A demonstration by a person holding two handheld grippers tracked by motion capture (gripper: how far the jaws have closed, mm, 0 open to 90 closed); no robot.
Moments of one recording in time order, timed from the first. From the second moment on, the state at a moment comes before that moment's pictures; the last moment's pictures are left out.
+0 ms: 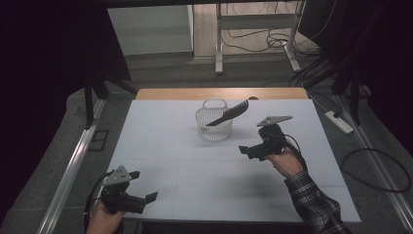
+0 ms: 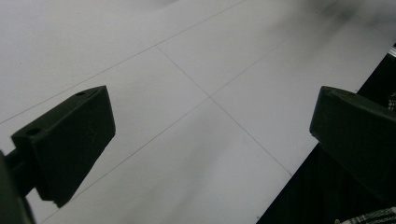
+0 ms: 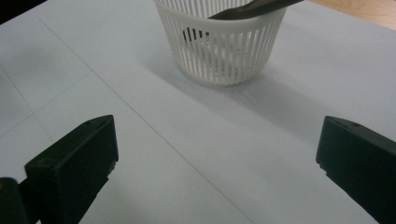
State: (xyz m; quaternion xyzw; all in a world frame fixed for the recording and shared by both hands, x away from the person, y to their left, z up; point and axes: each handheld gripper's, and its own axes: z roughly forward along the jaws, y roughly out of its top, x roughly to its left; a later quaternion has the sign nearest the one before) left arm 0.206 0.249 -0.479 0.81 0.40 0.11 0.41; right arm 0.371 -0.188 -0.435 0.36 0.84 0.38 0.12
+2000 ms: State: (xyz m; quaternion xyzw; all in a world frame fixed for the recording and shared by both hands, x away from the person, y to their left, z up) left arm 0.206 0.248 -0.479 0.82 0.40 0.11 0.41; right arm 0.327 -0.231 -0.439 0.37 0.84 0.38 0.12
